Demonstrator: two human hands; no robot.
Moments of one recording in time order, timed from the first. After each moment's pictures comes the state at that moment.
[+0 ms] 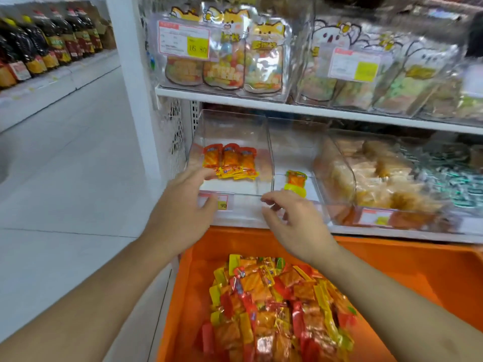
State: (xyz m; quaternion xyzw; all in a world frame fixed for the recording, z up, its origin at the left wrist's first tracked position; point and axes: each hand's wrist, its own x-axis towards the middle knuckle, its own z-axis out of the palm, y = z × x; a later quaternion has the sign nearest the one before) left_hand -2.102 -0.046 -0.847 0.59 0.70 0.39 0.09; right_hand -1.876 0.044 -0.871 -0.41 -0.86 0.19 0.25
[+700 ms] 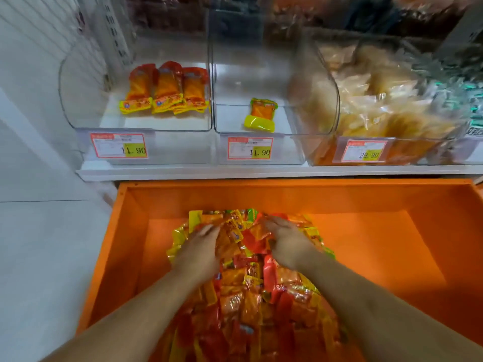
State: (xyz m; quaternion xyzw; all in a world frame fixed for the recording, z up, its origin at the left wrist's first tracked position) left_hand -1.974 -0.007 -1.121 0.62 0.73 0.05 0.30; right_hand -1.748 0.075 -1.103 -0.55 -0.78 0.26 -0.12
